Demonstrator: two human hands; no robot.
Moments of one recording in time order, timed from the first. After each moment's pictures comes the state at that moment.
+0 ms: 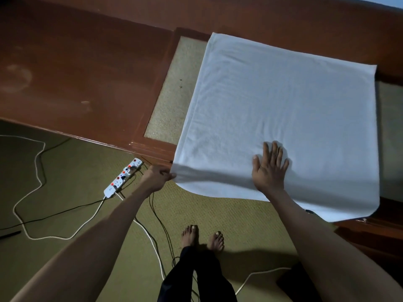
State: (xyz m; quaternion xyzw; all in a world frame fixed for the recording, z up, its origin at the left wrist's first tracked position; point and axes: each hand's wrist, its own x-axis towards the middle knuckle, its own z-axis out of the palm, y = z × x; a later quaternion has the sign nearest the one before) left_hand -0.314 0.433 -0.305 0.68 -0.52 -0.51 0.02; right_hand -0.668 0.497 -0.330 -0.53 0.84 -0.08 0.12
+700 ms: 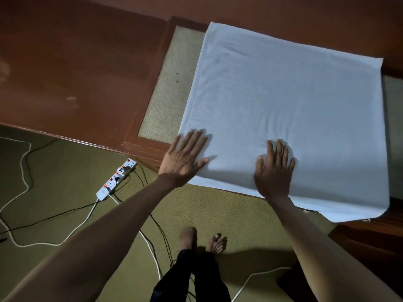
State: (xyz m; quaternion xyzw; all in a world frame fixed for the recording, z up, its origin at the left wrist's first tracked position) left_hand -0.382 0.403 -0.327 0.44 -0.89 -0.12 0.00; right_hand -0.665 0.498 -0.341 -0.54 0.84 -0.07 -0.01
